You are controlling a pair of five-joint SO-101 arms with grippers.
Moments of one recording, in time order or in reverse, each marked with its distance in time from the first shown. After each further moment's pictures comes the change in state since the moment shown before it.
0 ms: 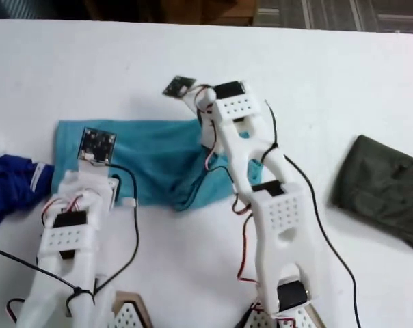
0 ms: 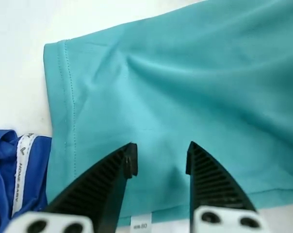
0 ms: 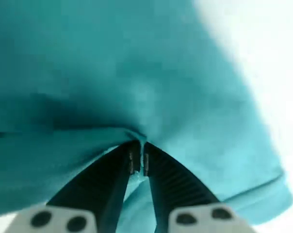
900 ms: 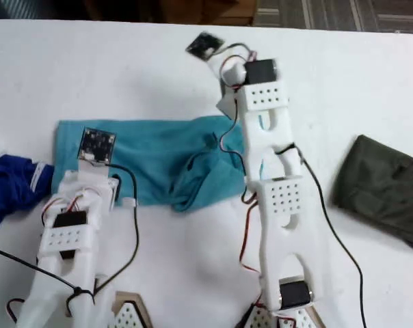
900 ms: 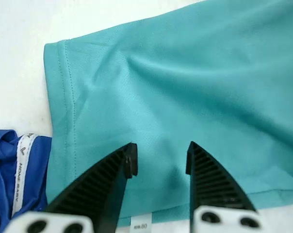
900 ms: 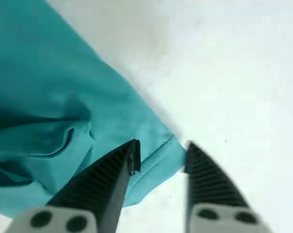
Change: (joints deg) left arm 0.0 0.0 0.0 0.0 0.0; right arm 6.4 9.8 -38.7 16.2 0.2
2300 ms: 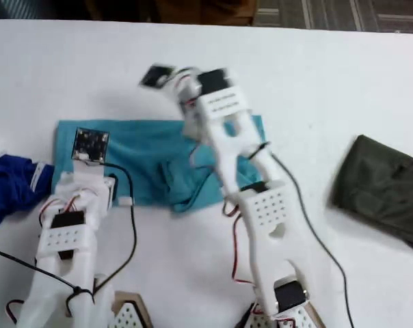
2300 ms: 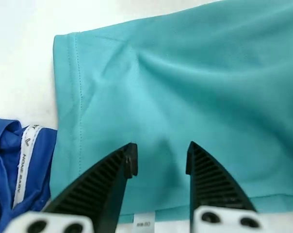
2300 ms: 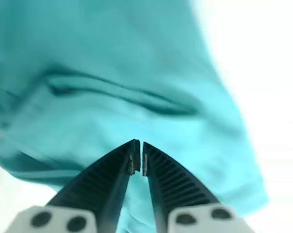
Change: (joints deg) left arm -1.4 0.0 0.0 0.0 2.2; right arm -9.1 -4.9 16.7 0.1 1.8
